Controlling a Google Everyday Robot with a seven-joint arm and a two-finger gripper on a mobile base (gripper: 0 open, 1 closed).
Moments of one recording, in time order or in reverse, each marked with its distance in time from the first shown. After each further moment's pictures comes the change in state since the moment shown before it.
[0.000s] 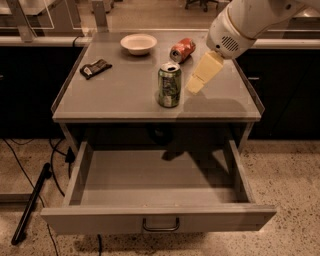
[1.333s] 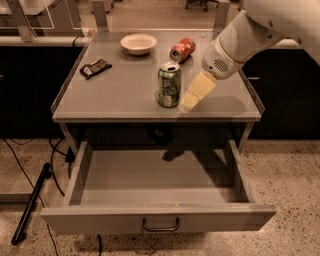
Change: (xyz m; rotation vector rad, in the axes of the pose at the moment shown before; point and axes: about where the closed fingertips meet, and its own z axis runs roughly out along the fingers) arm 0.031 0.004 0.056 -0.081 0.029 0.094
